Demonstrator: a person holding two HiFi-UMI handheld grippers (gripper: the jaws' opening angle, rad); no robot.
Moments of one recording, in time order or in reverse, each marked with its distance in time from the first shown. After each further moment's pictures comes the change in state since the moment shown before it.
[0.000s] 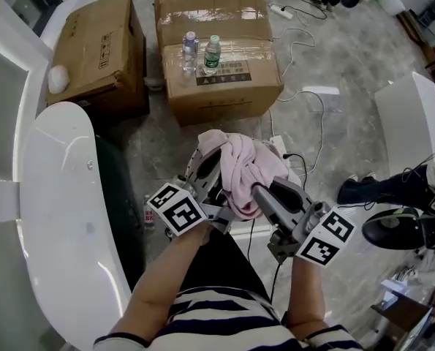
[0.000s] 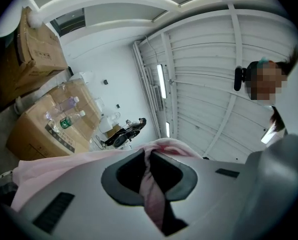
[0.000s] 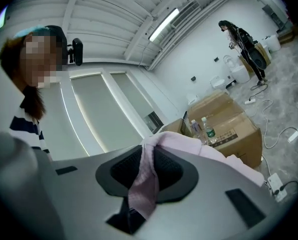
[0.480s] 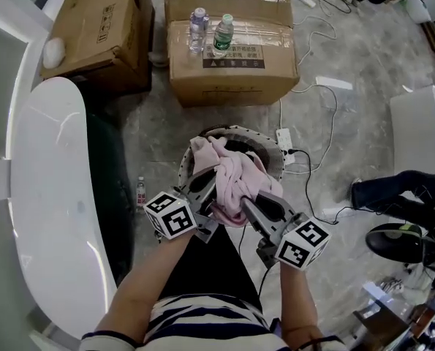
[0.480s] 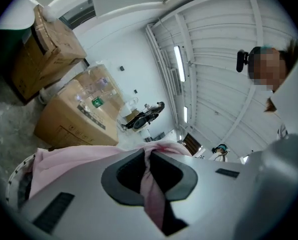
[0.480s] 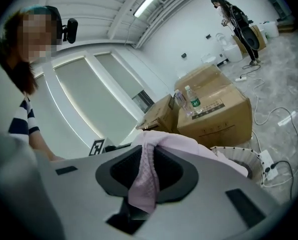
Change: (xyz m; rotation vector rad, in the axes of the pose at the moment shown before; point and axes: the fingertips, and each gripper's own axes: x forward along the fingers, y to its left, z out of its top) left arm -0.038 0.101 -0.091 -0.032 0.188 0.196; right arm 0.011 -0.087 -0.107 0.086 0.244 -0.075
